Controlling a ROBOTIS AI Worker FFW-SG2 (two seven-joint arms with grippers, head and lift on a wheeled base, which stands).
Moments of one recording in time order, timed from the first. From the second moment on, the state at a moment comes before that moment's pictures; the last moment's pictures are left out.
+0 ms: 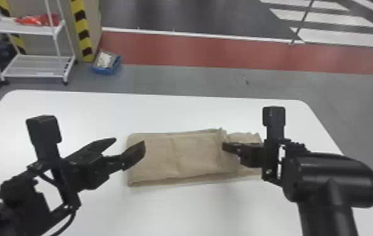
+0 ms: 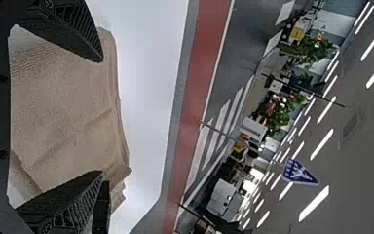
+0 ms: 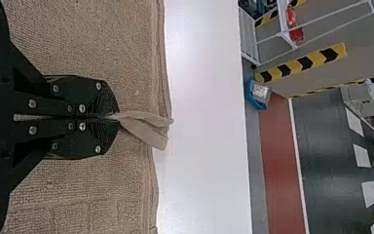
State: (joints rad) left arm 0.16 0.32 -0.15 -2.05 0.70 0.62 -0.13; right arm -0.09 -0.02 -0.14 -1.83 0.11 1.05 0.49
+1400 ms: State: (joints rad) left arm 0.19 0.33 -0.12 -2.07 0.68 0.63 -0.13; right arm 0.00 -0.02 -0.31 -2.05 -0.10 1.10 0.51
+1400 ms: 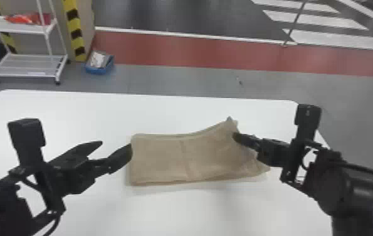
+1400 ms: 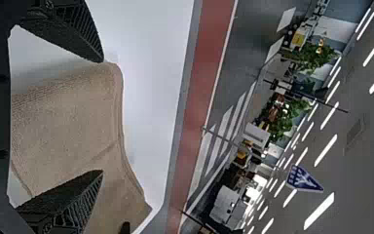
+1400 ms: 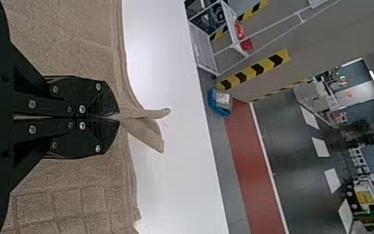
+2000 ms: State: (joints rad) left arm 0.17 0.32 -0.15 -2.06 0.65 0.65 -0.13; right arm 0.00 -0.01 -0.46 -1.94 -0.17 1.05 0.51
